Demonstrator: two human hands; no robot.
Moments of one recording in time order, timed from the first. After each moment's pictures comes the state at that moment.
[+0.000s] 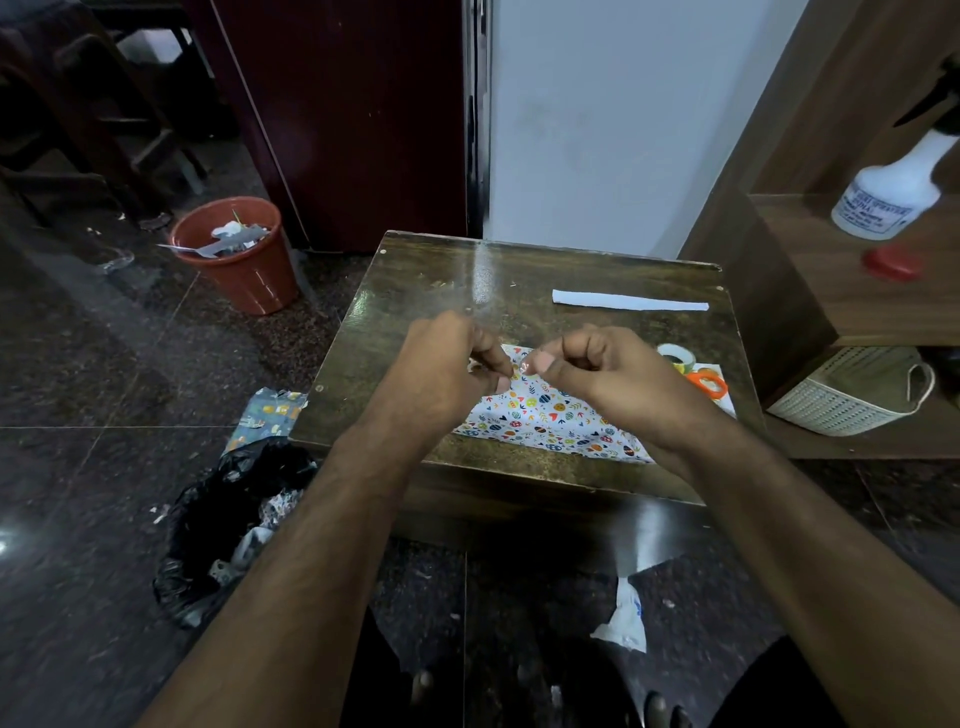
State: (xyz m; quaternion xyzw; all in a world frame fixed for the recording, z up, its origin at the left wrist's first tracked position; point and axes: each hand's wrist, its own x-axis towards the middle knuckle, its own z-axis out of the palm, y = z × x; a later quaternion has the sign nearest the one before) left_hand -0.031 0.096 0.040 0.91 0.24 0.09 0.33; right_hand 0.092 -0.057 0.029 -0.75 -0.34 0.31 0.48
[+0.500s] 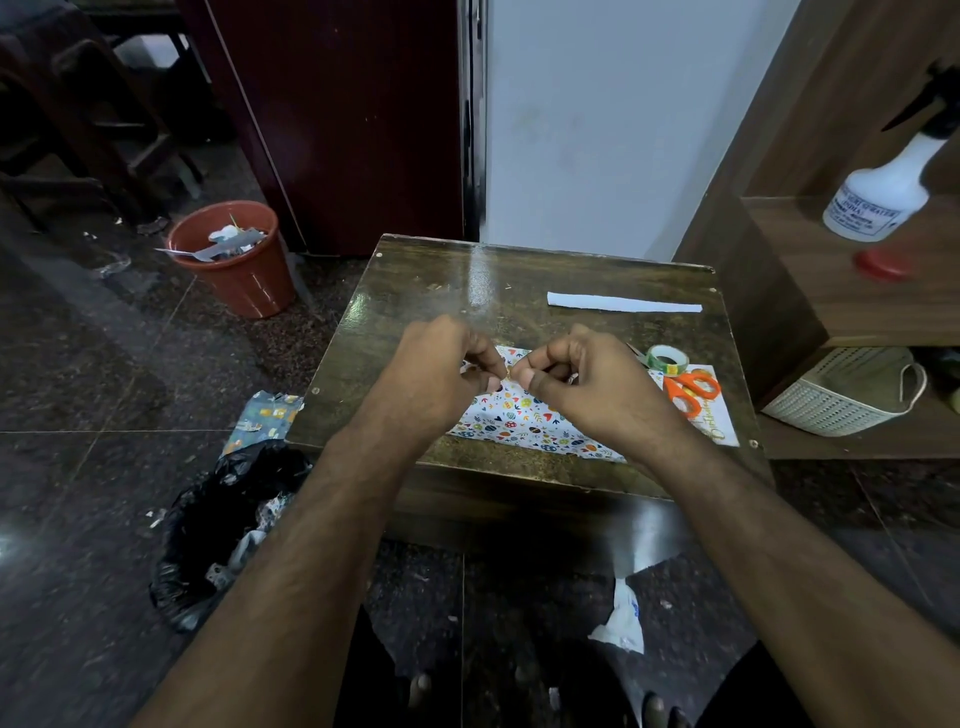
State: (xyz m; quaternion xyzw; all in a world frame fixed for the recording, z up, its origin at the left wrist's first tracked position) left_hand -0.033 0.096 0.041 0.92 0.23 0.08 0.31; right_hand 0.084 -0.050 0.026 -0.81 -0.38 0.20 0.41
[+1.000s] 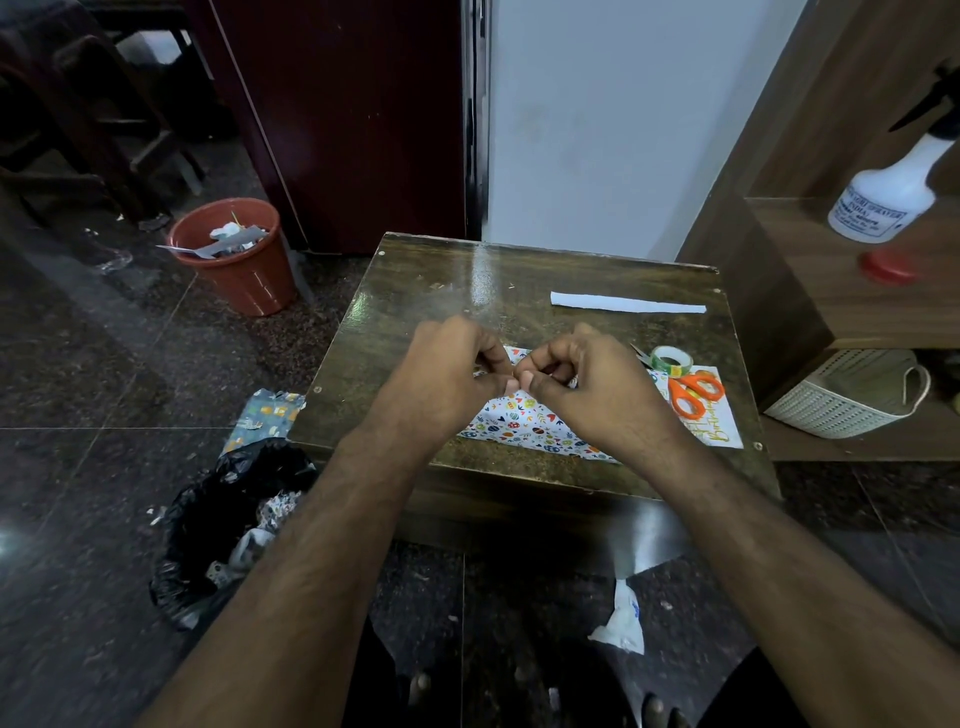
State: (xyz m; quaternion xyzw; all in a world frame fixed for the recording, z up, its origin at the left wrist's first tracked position) left_hand -0.028 0.091 0.042 0.92 0.23 0.09 0.32; right_hand 0.081 -0.047 0.025 -0.83 -0.40 0.13 0.36
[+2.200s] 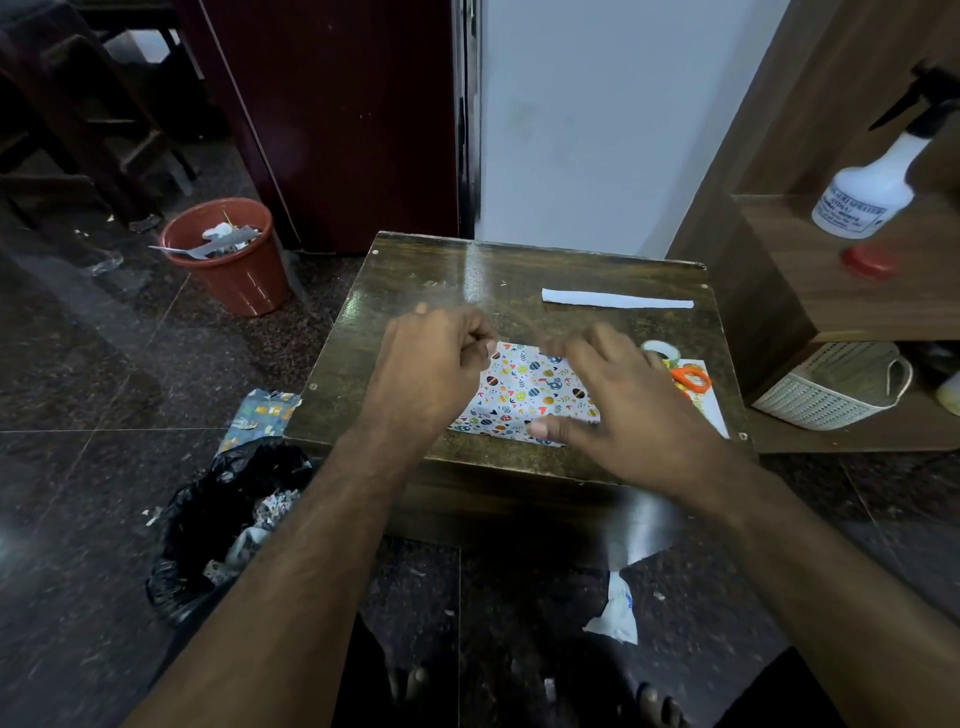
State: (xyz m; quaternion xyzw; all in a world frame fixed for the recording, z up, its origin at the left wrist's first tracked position) left_hand -0.031 0.091 0.035 0.90 0.24 0.22 0.28; right_hand 0.088 -0.089 0.022 -0.83 -0.52 0.04 0.18
